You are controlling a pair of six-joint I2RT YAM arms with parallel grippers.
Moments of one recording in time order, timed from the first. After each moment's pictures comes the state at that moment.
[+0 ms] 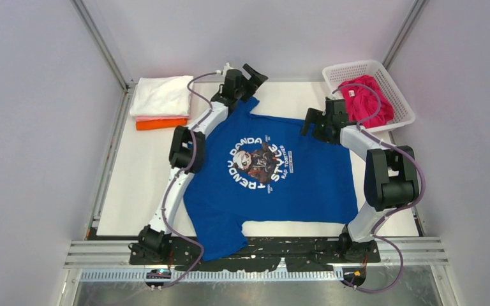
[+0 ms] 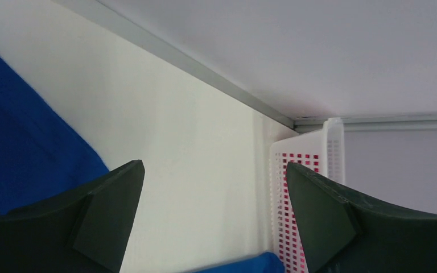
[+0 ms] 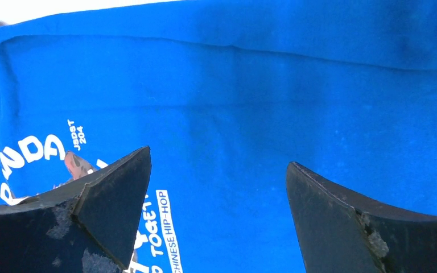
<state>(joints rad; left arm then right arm) -0.41 2.73 2.44 0.03 0.06 -1.12 0.11 1.71 1.09 -0.20 -0.06 0.40</state>
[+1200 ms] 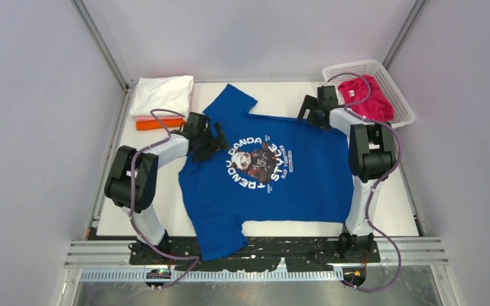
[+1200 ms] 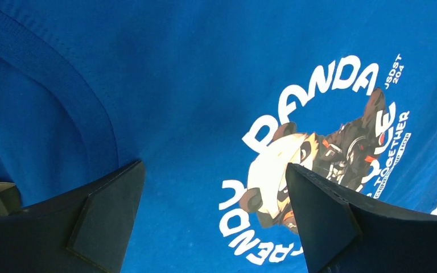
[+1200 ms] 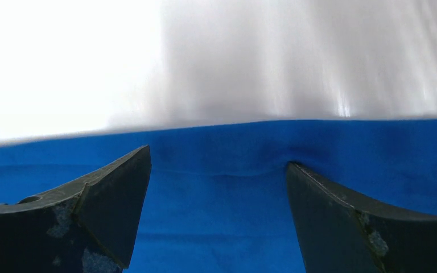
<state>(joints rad) -0.34 1.77 1.06 -0.23 0.12 -0.71 0.10 2.06 1.42 -0.21 0.03 0.43</state>
